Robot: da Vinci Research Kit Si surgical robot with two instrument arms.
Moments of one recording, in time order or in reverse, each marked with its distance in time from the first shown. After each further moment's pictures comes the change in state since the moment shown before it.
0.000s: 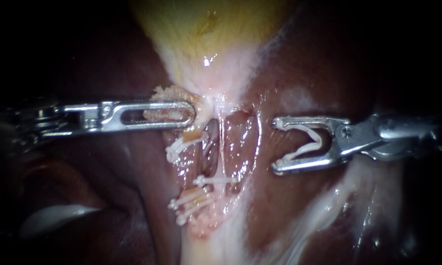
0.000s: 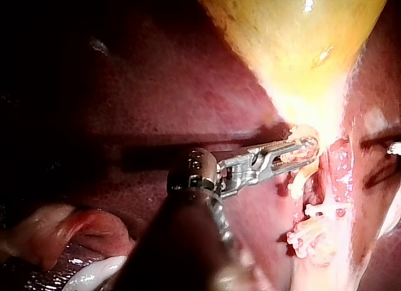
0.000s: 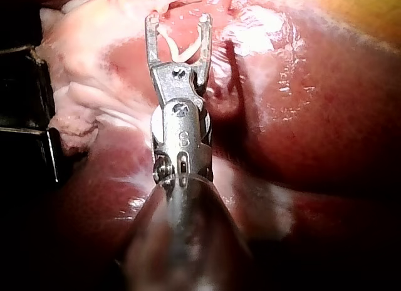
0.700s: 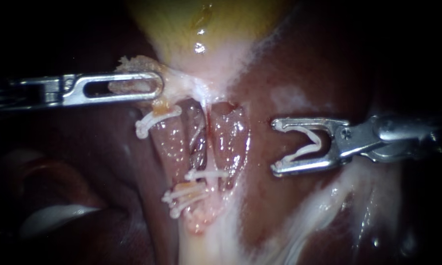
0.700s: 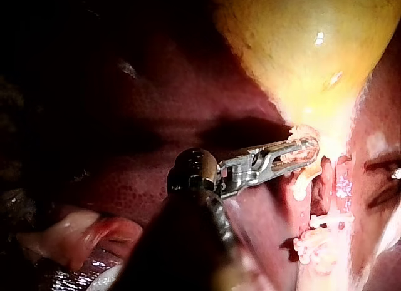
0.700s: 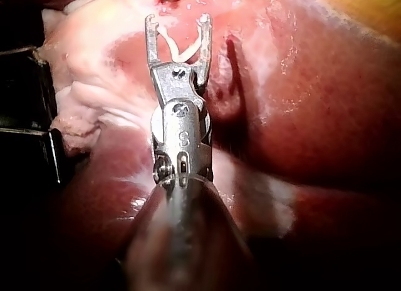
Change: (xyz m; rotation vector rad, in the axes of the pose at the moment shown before) right arm 0.000 0.000 0.000 0.001 0.001 0.000; left arm -0.006 -0.002 -0.007 -0.009 -0.049 -0.016
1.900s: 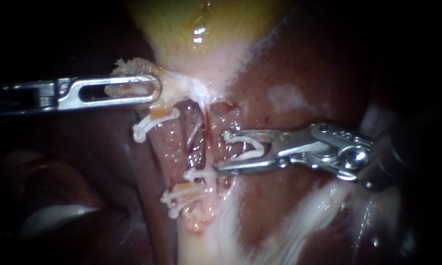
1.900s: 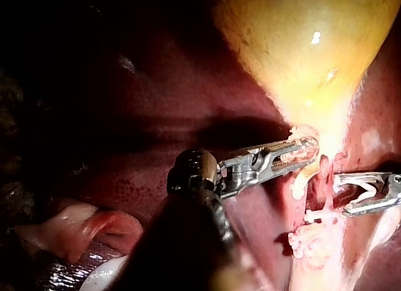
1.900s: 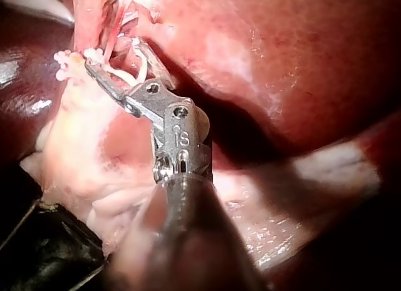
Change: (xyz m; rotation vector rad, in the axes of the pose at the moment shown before) right arm -0.004 0.003 0.011 -0.022 0.030 0.469; left arm 0.001 -0.002 0.000 -0.009 -0.007 0.000
